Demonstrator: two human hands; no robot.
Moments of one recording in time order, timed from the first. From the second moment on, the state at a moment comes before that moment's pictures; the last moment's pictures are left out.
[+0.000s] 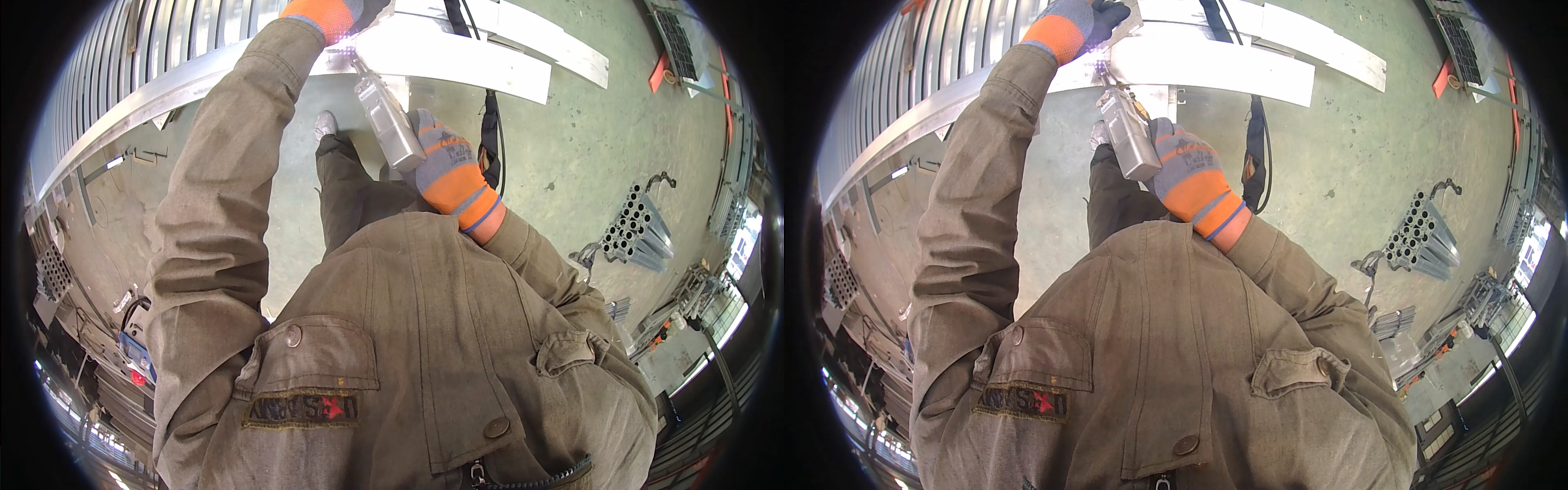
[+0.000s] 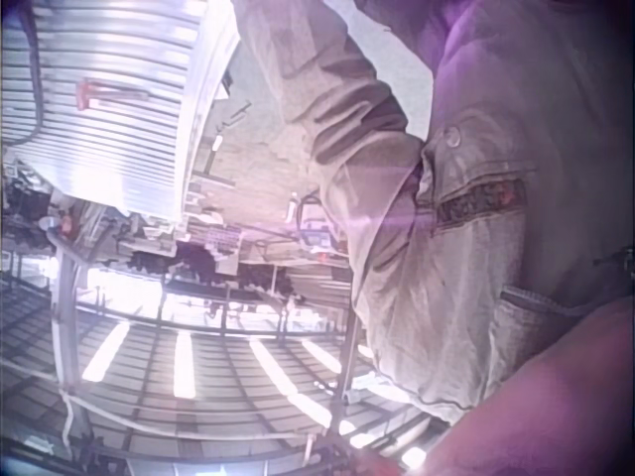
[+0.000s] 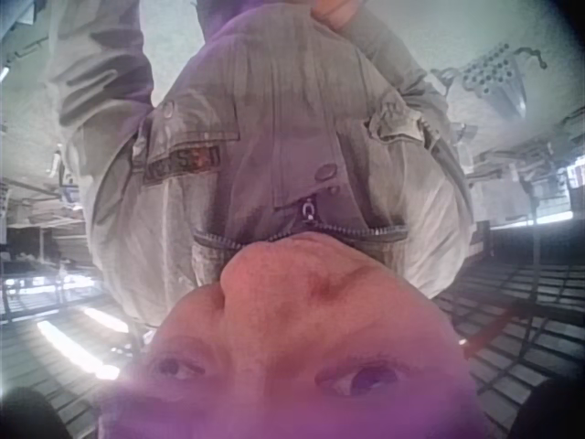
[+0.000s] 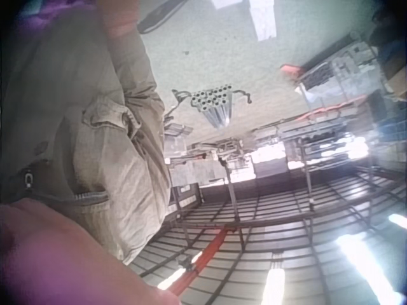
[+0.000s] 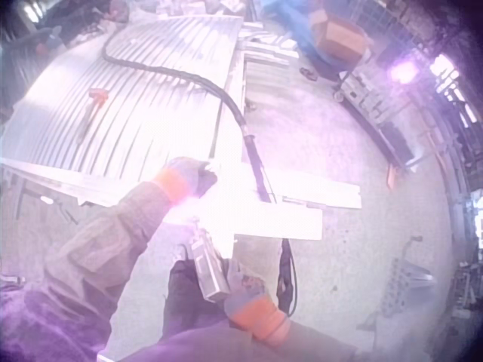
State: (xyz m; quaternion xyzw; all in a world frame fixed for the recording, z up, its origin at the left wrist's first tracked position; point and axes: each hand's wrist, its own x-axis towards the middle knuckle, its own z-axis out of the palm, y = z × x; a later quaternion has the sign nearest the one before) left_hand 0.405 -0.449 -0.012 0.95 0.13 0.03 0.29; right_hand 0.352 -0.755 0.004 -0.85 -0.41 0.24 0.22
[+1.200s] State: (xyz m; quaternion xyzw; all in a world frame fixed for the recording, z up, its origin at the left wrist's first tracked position) left_hand 0.396 -0.450 -0.004 0.94 0.20 -0.01 0.29; right_hand 0.367 -0.759 0.011 -0.83 -0.35 0.29 0.32
